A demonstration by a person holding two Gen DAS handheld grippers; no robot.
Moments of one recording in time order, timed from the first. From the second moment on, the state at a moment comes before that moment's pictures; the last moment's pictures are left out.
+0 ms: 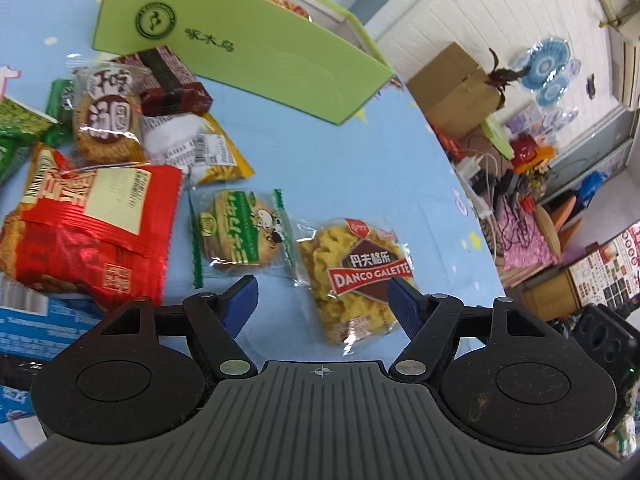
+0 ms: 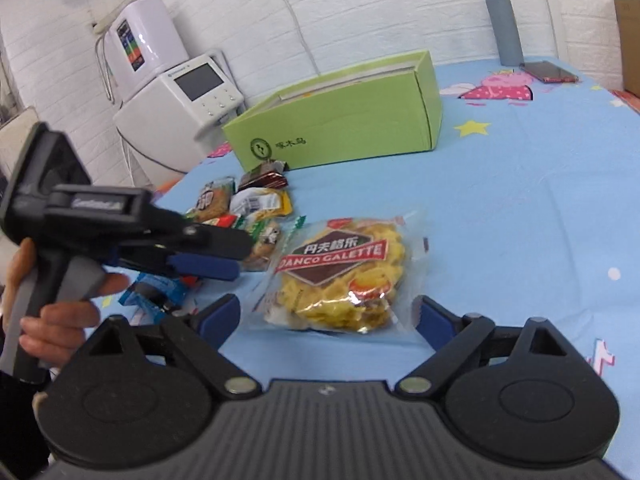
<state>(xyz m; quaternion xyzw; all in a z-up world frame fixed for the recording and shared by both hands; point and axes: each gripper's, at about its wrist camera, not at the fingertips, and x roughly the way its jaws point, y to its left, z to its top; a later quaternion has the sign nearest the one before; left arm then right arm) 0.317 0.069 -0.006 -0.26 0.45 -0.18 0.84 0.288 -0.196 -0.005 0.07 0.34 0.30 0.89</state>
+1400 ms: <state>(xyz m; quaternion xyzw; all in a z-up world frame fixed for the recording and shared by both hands) 0.282 0.013 -0.025 -0.21 0.44 -0.24 0.84 0.236 -0.173 -0.020 -0.01 0.33 0.24 0.91</state>
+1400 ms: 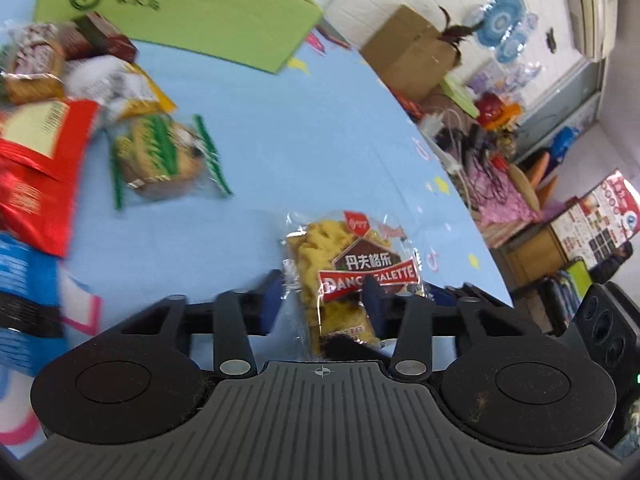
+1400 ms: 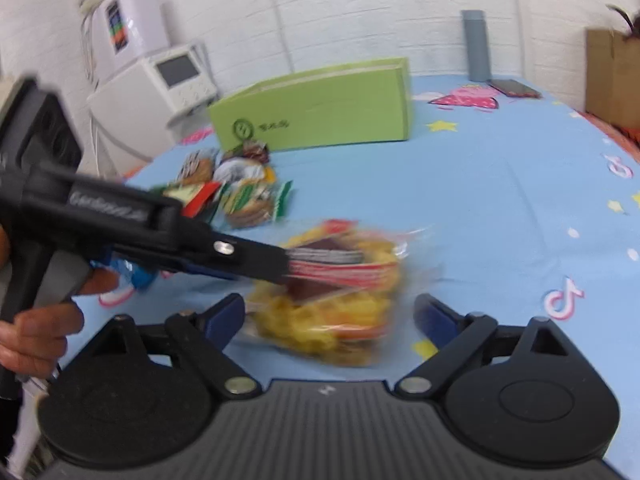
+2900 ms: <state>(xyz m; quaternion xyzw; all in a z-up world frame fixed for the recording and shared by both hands) 0.562 0.099 0.070 -0.17 0.39 -0.14 0.90 0.549 -0.081 0.070 -0.08 0.30 0.27 0.91</state>
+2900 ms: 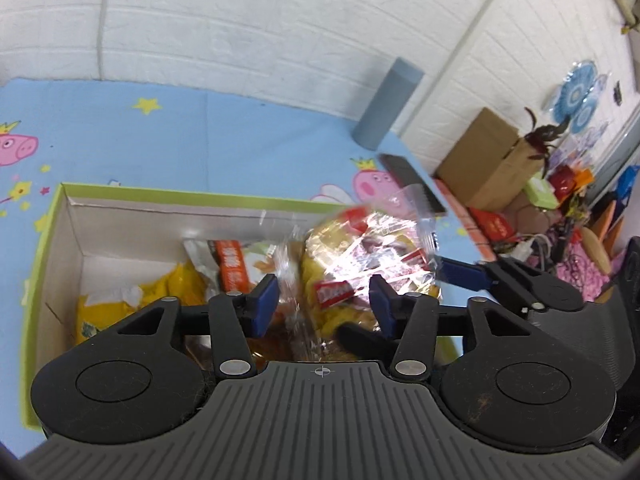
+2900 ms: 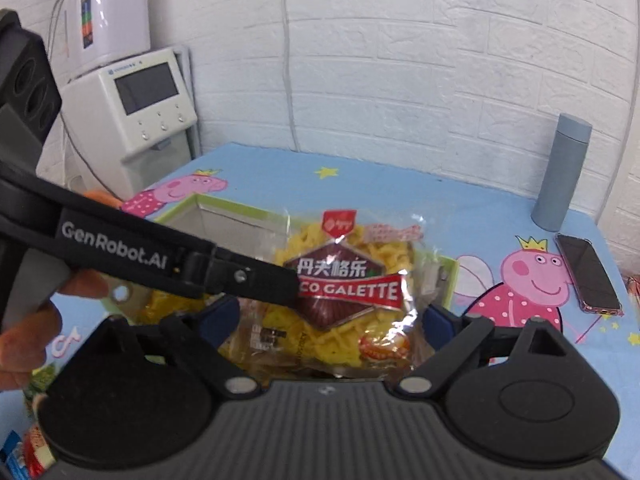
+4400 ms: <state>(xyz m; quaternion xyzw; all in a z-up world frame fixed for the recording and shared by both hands) 0.219 0.123 -0.026 -0.24 0.40 -0.17 0.87 0.225 -0.061 -0.010 0.01 0.35 0.36 0.86</state>
